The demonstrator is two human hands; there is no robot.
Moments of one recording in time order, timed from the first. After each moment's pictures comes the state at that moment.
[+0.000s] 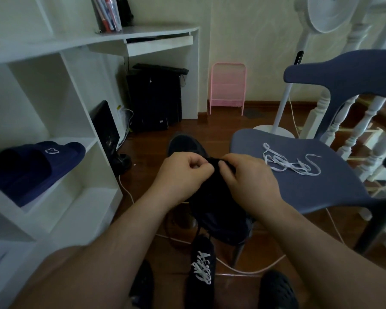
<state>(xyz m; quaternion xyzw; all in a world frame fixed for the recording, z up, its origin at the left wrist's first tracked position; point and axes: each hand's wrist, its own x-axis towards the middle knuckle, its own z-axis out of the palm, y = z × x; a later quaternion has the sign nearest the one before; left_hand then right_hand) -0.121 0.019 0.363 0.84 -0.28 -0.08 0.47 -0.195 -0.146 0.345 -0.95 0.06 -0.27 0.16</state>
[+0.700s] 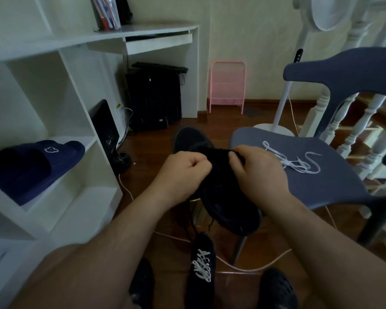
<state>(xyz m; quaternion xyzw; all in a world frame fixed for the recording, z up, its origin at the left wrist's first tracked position) -0.125 0.023 0.365 0.82 -0.33 -0.07 0.46 -0.196 -0.160 0.350 -0.94 0.09 -0.30 0.15</state>
